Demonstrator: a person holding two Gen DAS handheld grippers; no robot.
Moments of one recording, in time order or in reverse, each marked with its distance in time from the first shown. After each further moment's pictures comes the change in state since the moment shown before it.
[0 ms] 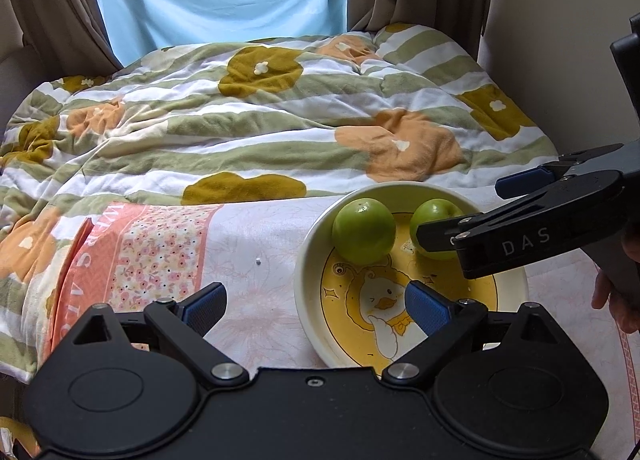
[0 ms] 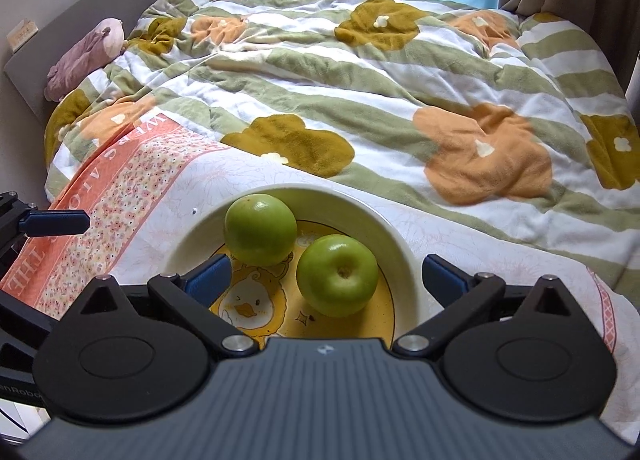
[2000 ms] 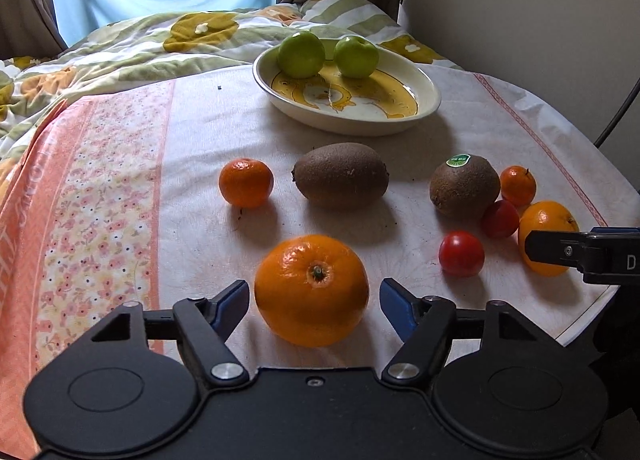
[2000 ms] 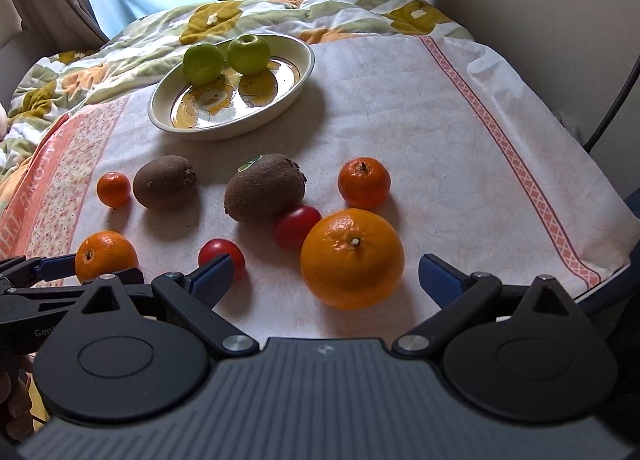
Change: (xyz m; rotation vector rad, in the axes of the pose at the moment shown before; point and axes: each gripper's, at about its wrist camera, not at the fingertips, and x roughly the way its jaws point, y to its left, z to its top) left arm -0.042 0.026 -0.187 0.097 0.018 -0.226; right arm -0.117 0.116 -0.248 0.472 -0.069 -0.395
